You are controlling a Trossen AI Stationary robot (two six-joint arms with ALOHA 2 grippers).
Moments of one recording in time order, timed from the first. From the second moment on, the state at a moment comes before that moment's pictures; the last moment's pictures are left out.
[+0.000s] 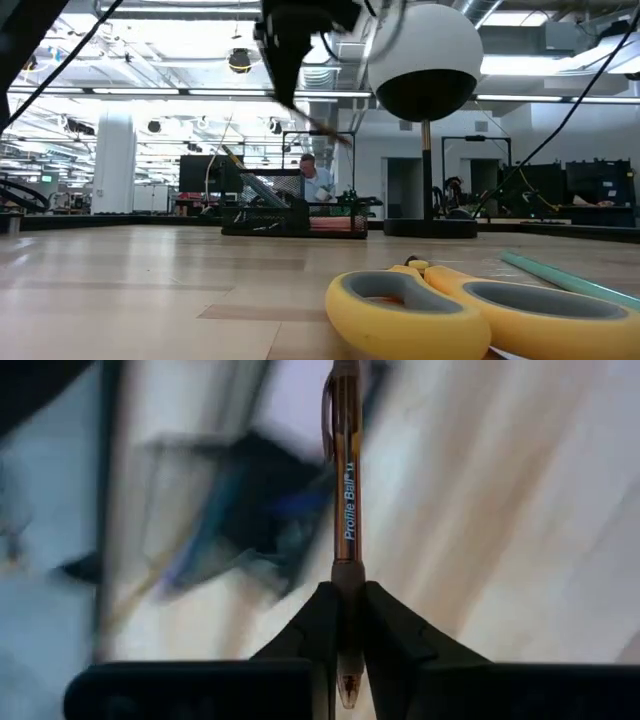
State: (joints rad) left arm -0.14 2.14 2.12 -1.58 -0.45 -0.47; right arm 0.58 1.11 1.14 -1.09 -0.03 -0.14
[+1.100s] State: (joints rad) left arm 0.15 1.92 1.93 -1.57 -0.34 -0.42; right arm 0.58 1.11 0.96 -0.98 -0.03 -0.13
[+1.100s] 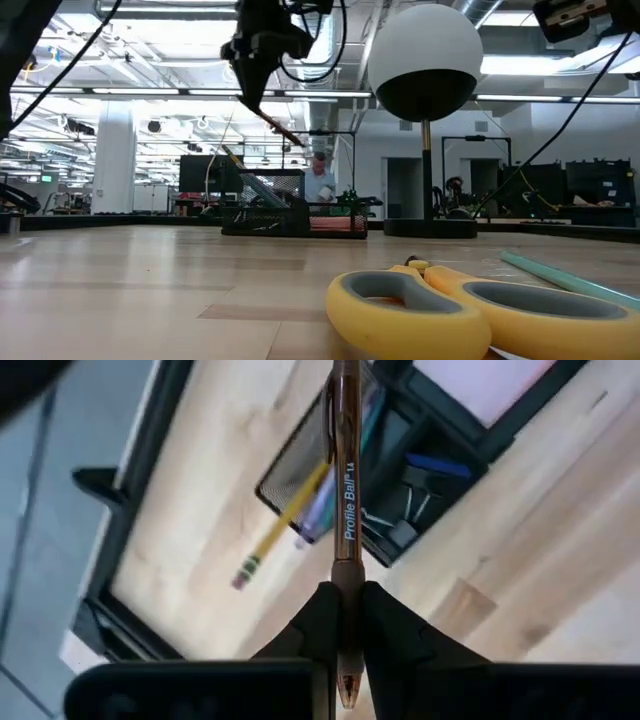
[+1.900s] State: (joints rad) left arm 0.18 1.91 1.71 -1.55 -0.32 -0.34; right arm 0.58 1.11 0.96 -0.96 -0.03 -0.14
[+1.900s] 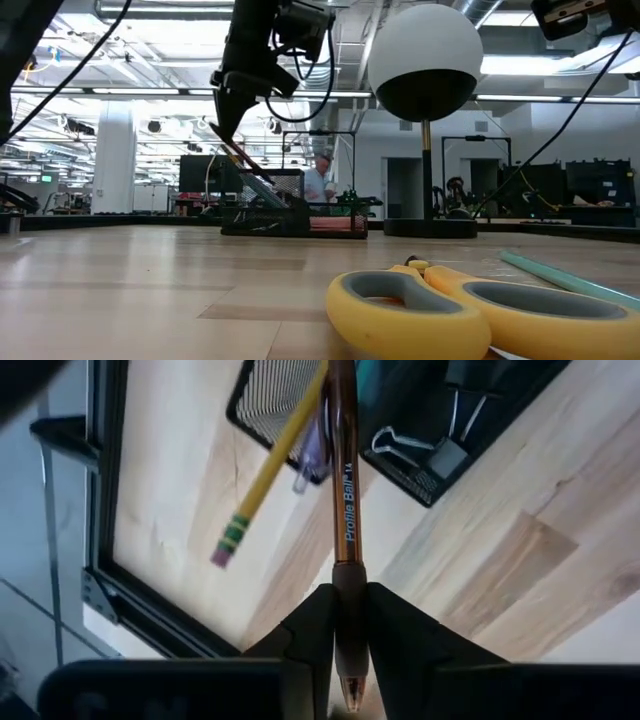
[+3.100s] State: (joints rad) left arm 0.21 1.91 1.79 -1.30 -0.44 -0.20; right arm 0.58 1.11 0.96 -0.92 -0.01 -0.19
